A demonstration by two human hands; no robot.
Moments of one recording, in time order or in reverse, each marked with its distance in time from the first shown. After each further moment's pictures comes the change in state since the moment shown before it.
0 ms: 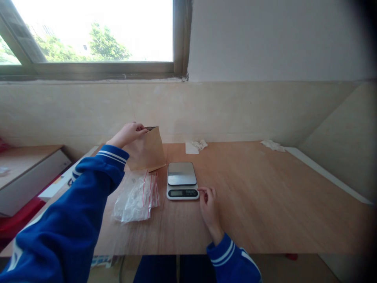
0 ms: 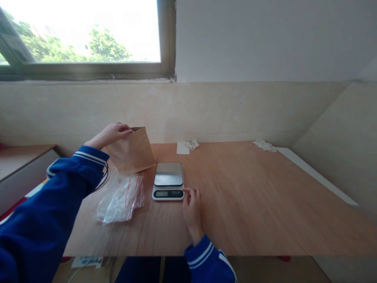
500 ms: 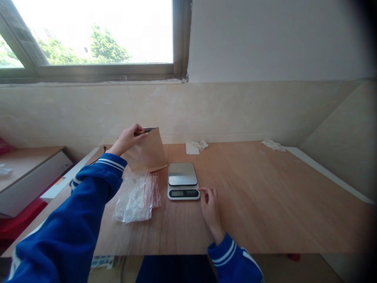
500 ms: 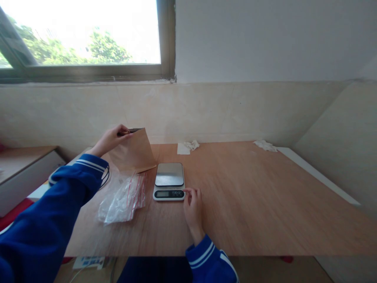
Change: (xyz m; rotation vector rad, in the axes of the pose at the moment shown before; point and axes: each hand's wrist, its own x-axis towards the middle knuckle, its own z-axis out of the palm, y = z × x) left_hand -0.019 -0.015 0.020 -0.364 0.163 0.023; right_hand 0.000 0.003 0.001 0.000 -0.006 -0.002
